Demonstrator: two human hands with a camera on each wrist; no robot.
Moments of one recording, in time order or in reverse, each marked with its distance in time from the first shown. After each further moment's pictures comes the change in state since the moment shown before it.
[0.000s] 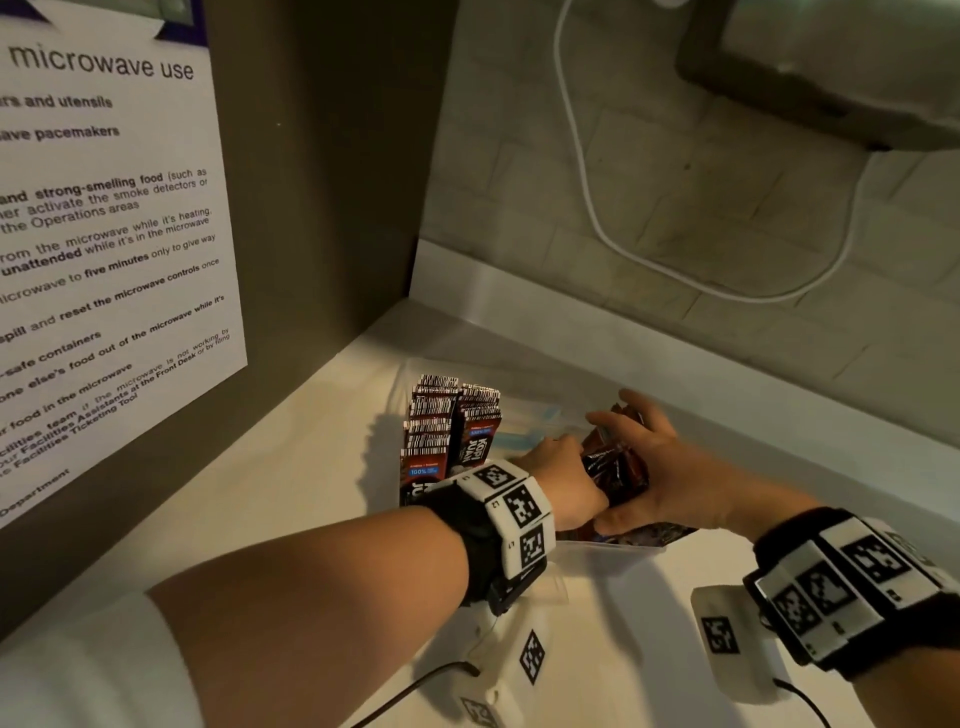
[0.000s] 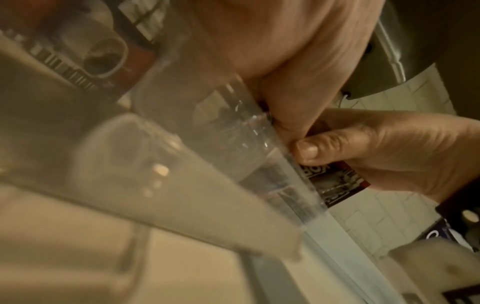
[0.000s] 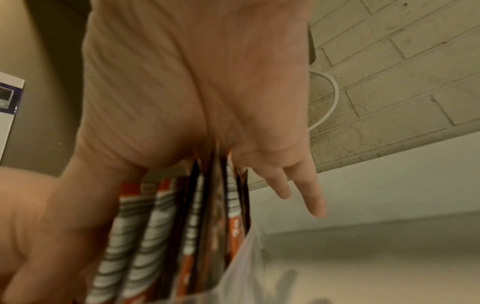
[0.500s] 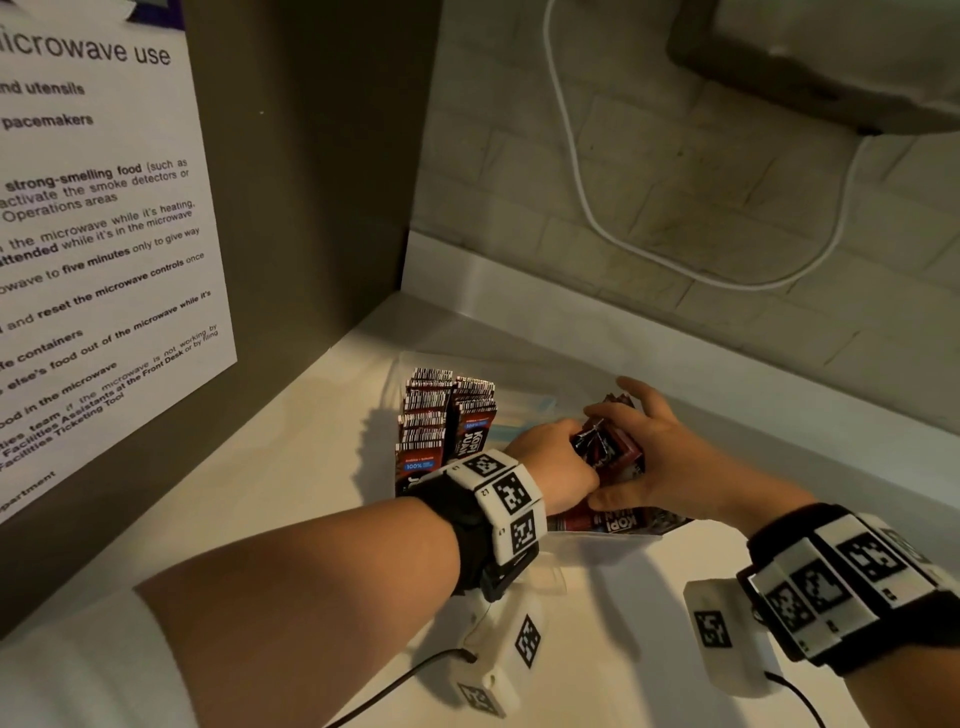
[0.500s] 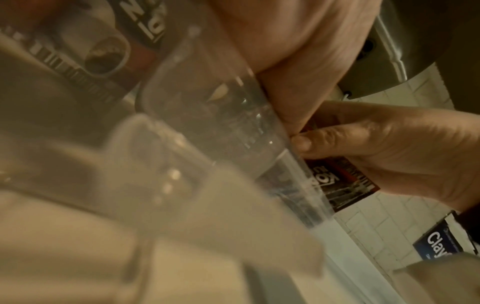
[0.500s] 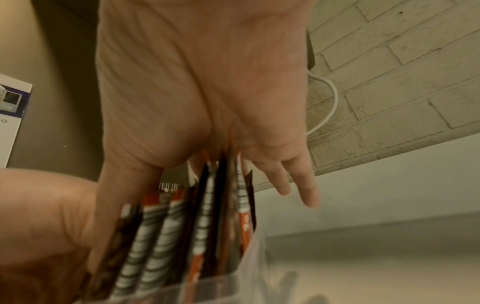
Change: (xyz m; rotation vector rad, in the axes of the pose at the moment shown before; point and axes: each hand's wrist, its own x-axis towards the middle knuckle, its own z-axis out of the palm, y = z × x) left_hand -0.001 -0.003 -0.004 -0.203 0.072 0.069; right_hand 0.000 -0.002 0.004 -0.013 0.110 -0.014
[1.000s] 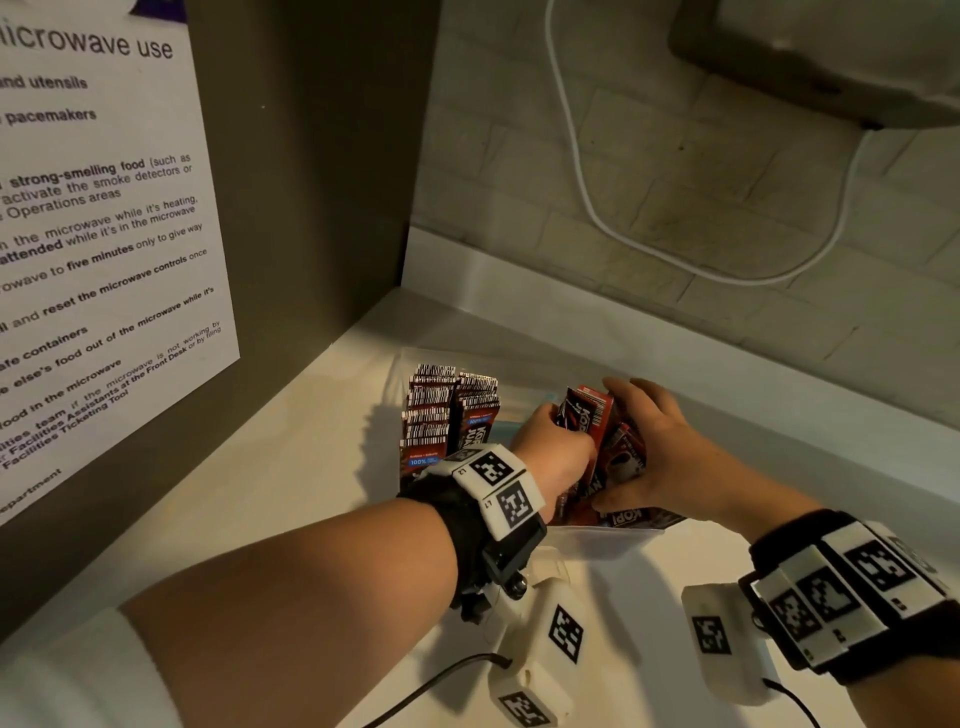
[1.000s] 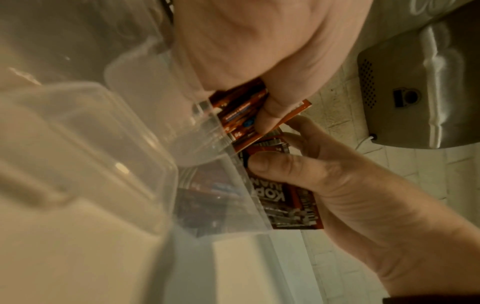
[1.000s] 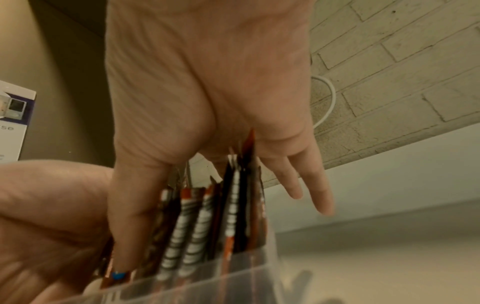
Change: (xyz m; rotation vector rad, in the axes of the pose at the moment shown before) left_hand 0.001 0.003 0.004 -0.580 0.043 -0.194; right_hand -0.004 -0.001 0.005 0.118 0.056 0.084
